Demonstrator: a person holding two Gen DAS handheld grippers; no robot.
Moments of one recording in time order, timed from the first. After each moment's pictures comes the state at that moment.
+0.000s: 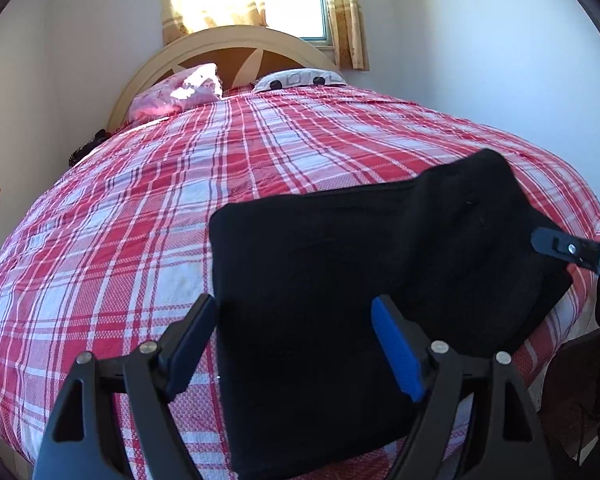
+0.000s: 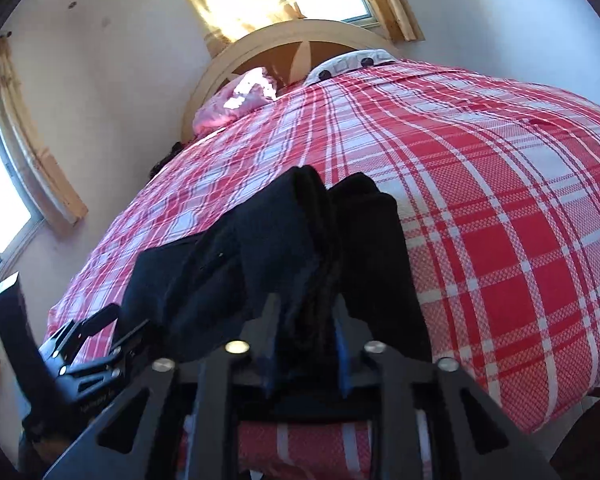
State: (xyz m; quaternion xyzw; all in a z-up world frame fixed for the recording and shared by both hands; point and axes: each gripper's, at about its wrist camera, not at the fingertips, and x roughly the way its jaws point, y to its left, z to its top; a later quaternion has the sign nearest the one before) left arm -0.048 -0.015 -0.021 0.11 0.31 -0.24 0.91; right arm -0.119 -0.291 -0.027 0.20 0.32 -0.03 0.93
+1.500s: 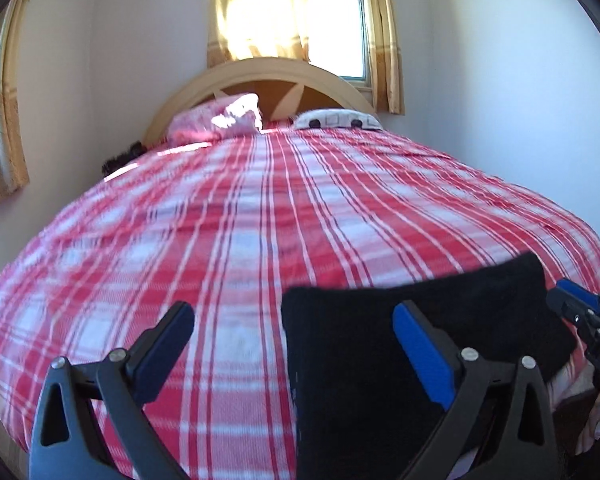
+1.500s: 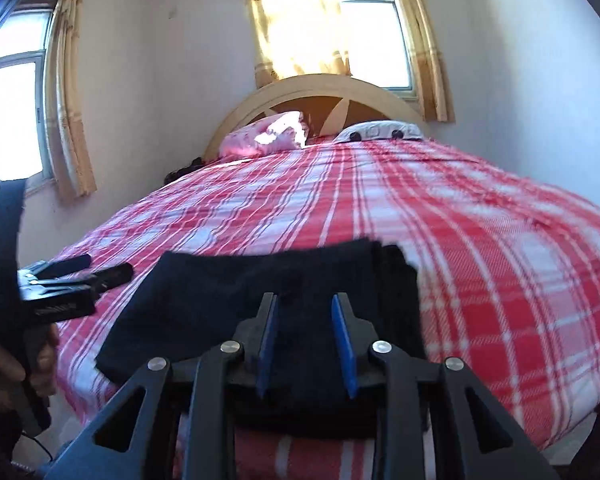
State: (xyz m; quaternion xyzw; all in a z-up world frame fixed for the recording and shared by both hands) left arm -0.023 0.003 0.031 0.06 0.25 -0.19 0.95; right arm -0.135 -0.252 -0.004 0.07 0.23 -0.04 0.97
